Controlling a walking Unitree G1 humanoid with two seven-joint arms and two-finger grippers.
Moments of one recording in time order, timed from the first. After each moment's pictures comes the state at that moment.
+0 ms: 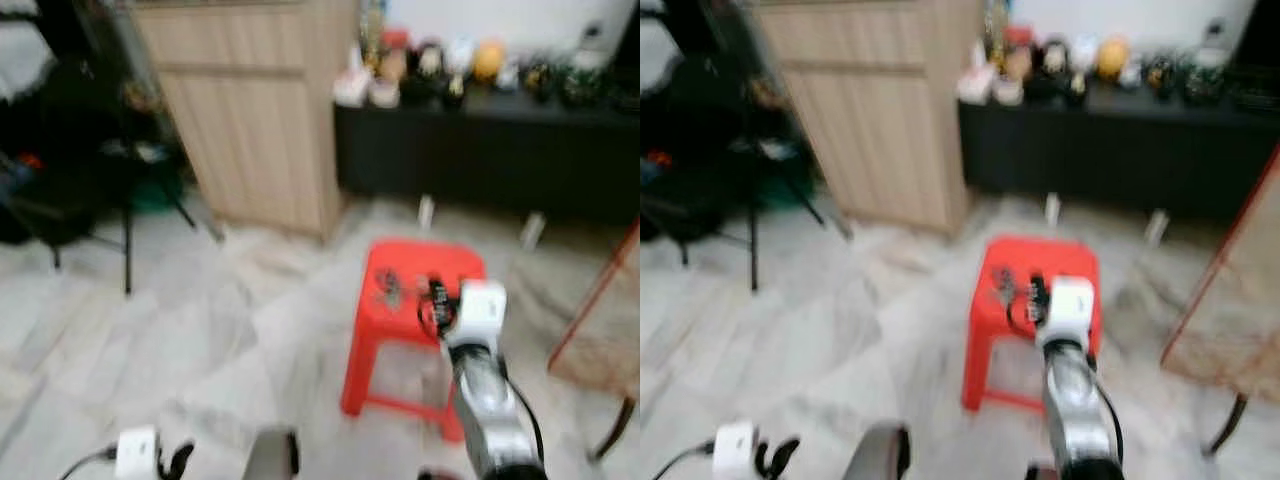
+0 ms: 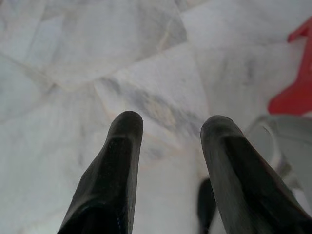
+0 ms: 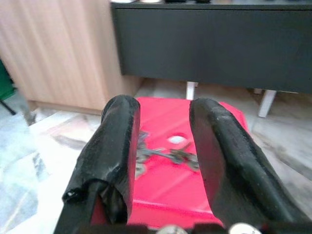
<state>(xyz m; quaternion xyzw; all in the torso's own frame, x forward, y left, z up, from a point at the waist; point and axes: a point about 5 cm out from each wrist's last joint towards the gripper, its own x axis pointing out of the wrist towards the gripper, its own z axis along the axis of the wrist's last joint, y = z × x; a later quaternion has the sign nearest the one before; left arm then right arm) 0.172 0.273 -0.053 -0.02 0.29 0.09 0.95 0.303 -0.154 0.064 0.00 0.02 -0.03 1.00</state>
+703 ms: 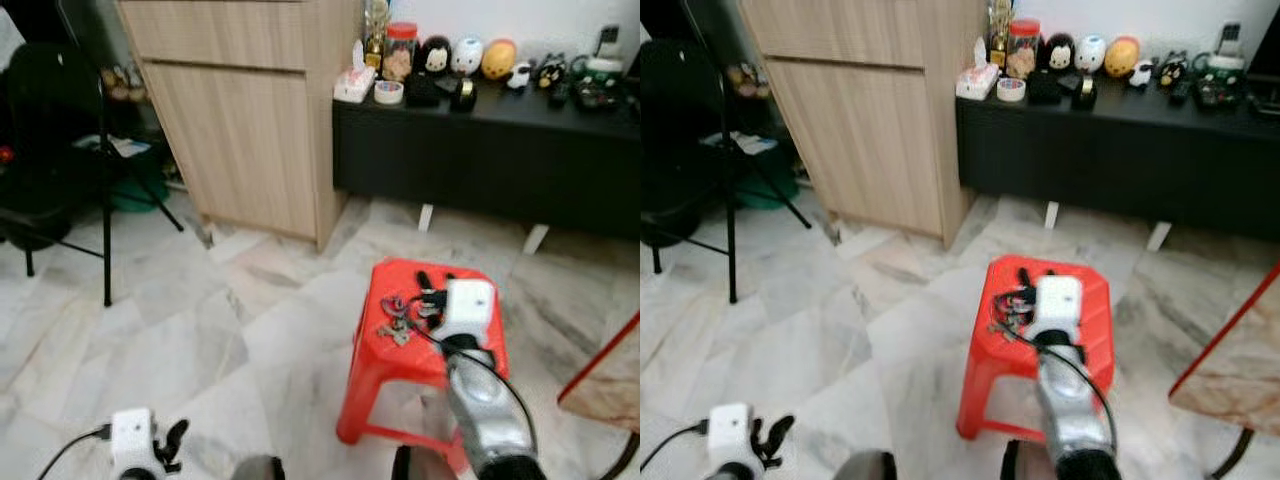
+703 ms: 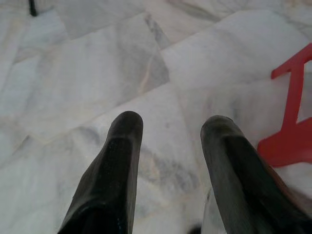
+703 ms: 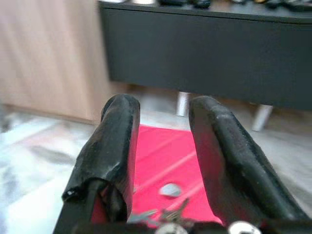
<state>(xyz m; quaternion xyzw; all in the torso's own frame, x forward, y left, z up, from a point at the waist) 0.194 0.265 -0.043 -0.02 0.25 0.07 0.96 0.305 -0.162 0.068 -0.01 0.01 -0.03 1.00</state>
